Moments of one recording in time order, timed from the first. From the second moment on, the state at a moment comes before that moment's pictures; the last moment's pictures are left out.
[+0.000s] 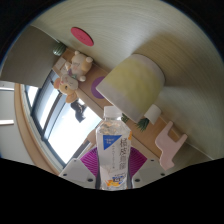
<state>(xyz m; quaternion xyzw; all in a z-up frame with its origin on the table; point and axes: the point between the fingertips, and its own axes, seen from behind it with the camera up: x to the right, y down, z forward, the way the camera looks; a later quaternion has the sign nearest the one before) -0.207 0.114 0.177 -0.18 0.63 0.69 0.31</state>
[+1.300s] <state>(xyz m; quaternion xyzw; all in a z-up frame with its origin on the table) 0.014 0.104 0.215 -0.73 0.09 -0.10 0.67</state>
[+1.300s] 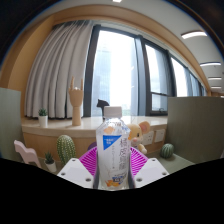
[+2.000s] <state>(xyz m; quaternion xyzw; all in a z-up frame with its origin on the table) 0.046 0.104 0.109 -0.74 0.13 -0.08 0.66</state>
